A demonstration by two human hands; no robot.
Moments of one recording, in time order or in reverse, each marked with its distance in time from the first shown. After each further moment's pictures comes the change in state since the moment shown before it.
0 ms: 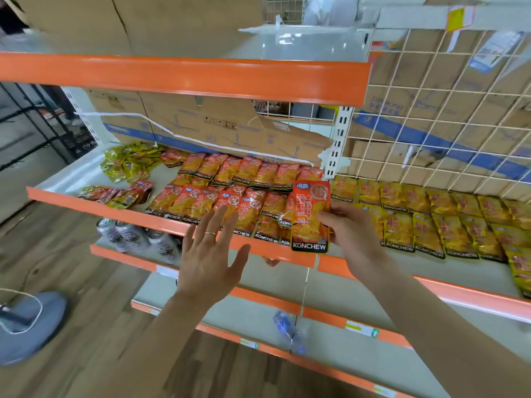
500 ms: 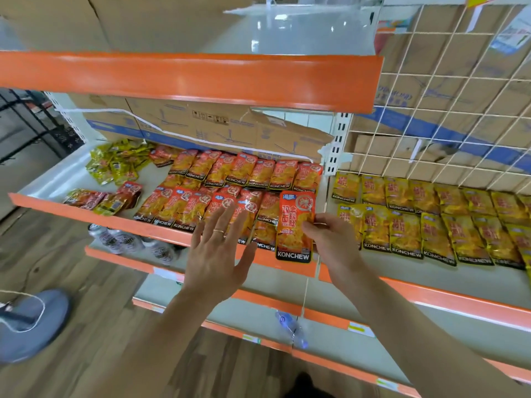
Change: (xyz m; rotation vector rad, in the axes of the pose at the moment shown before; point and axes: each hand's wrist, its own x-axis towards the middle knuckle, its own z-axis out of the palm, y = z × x) left_hand 0.039 0.006 0.019 -0.023 -0.084 0.061; right_hand 0.035 0.032 0.027 -0.015 0.101 0.120
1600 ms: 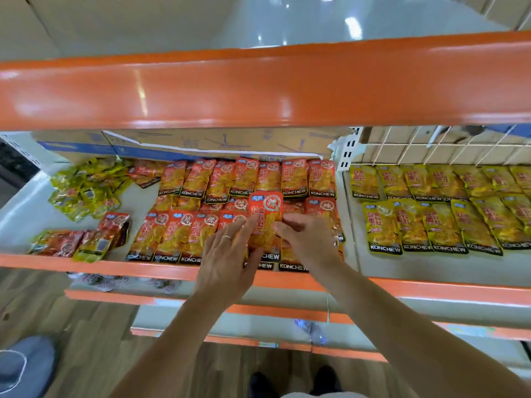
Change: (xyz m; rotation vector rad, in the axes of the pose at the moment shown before) left_hand 0.062 -0.080 0.036 -0.217 -0.036 0.140; right_hand 0.042 0.011 0.102 -0.212 -0.096 -0.180
